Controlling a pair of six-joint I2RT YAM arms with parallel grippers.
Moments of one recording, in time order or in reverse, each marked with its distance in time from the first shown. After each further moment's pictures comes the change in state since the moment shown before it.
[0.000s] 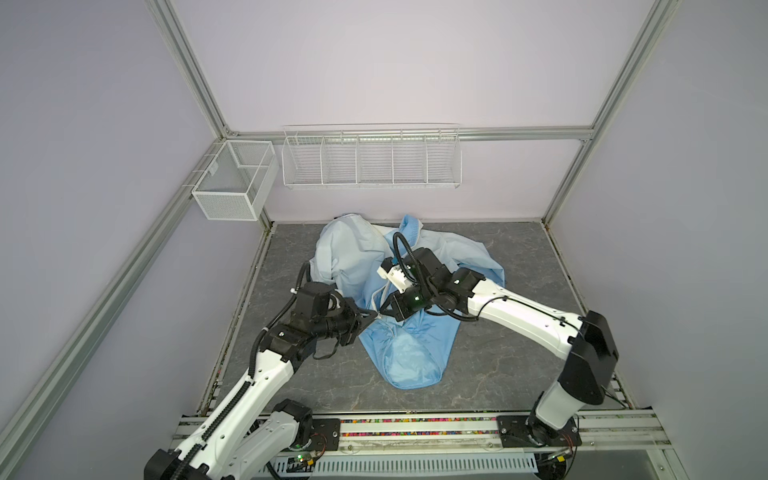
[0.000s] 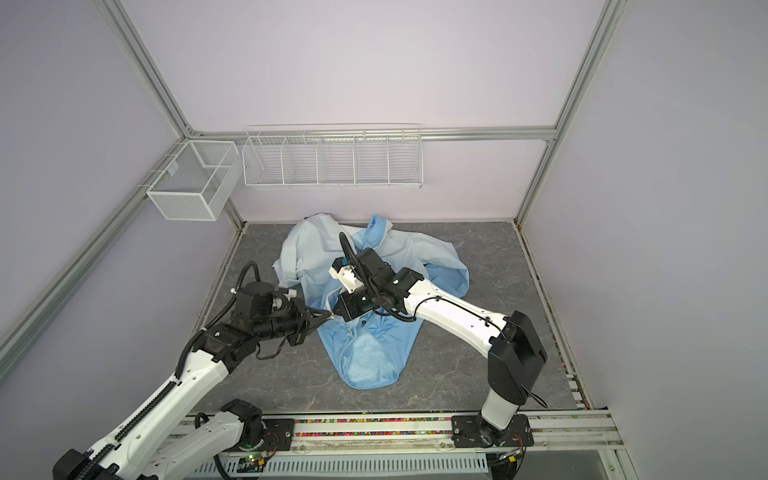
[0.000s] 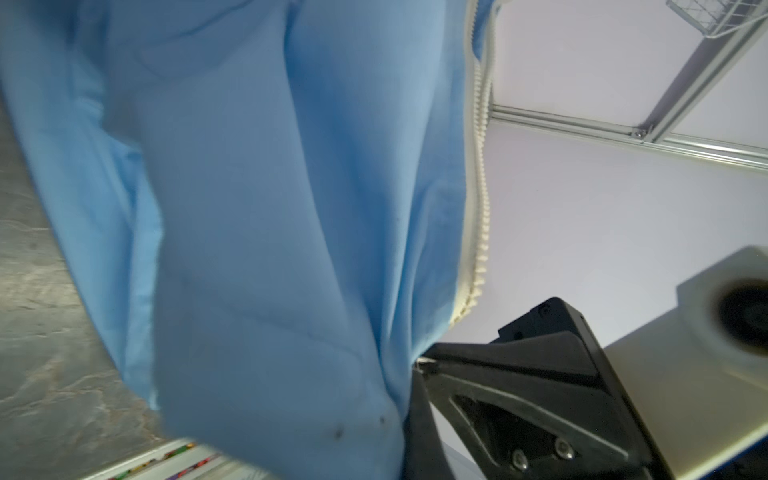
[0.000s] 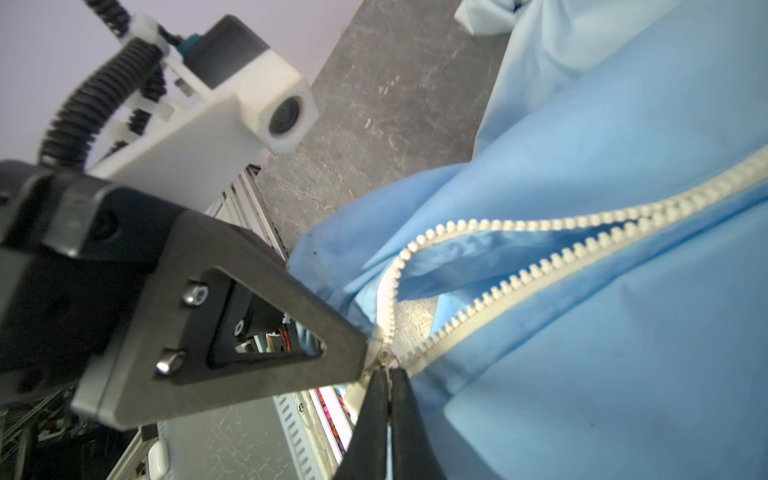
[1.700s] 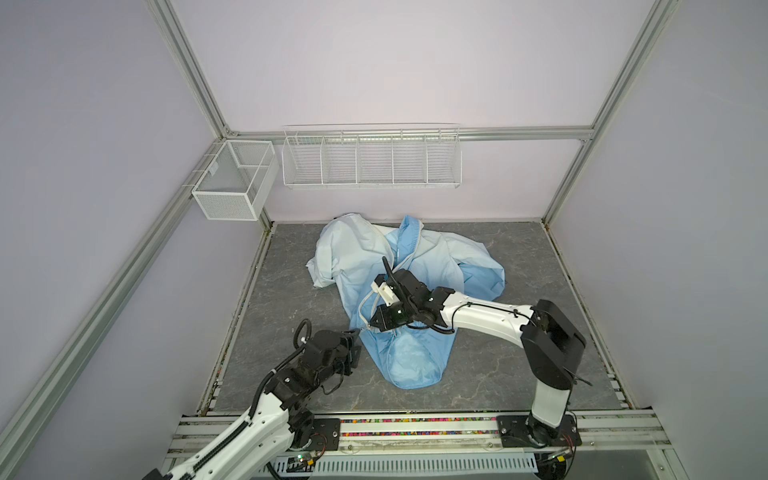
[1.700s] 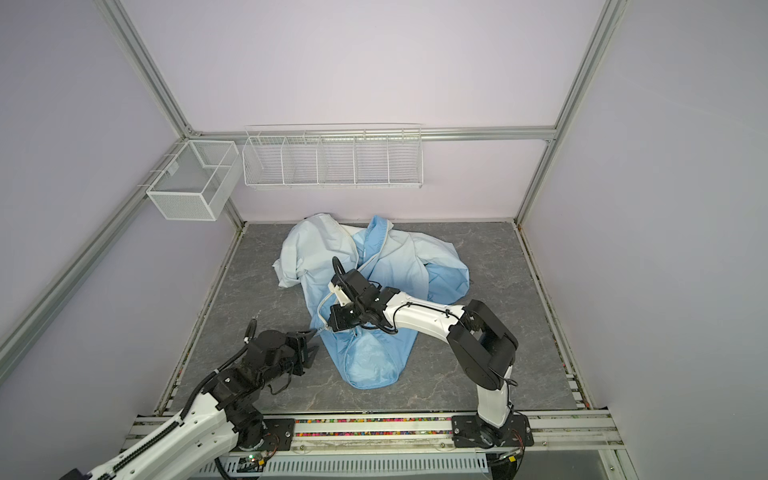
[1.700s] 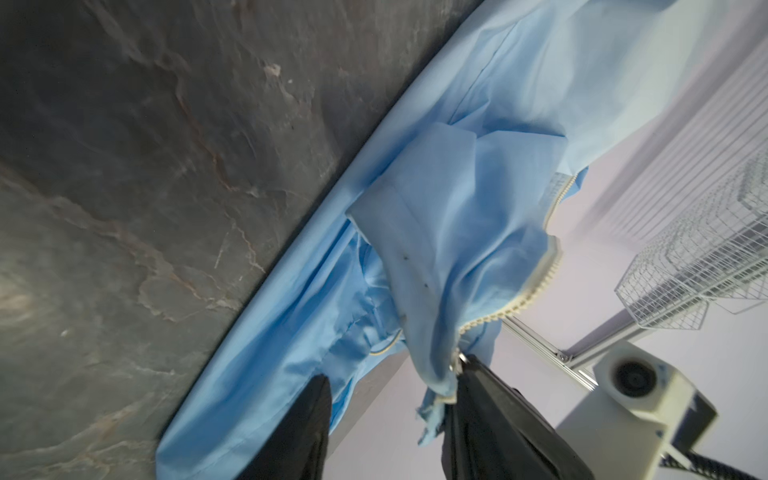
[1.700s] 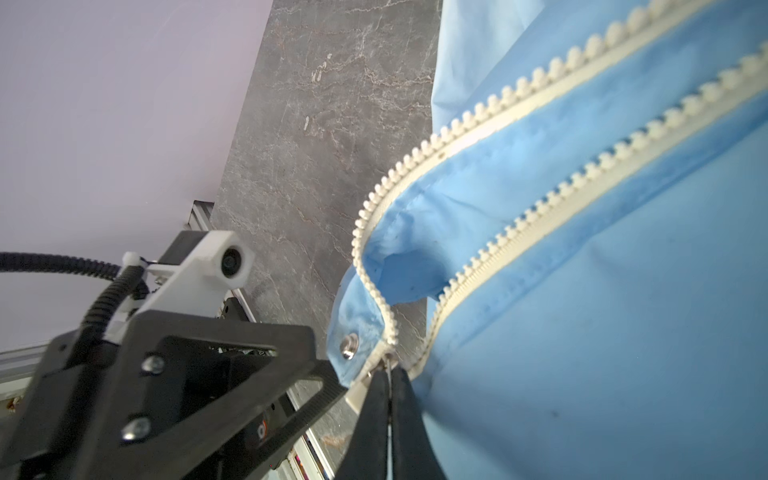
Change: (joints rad) left arm -0.233 -0.226 -0.384 0.208 -0.553 -0.671; right arm 0.046 0.140 -0.106 0.272 0.091 0.222
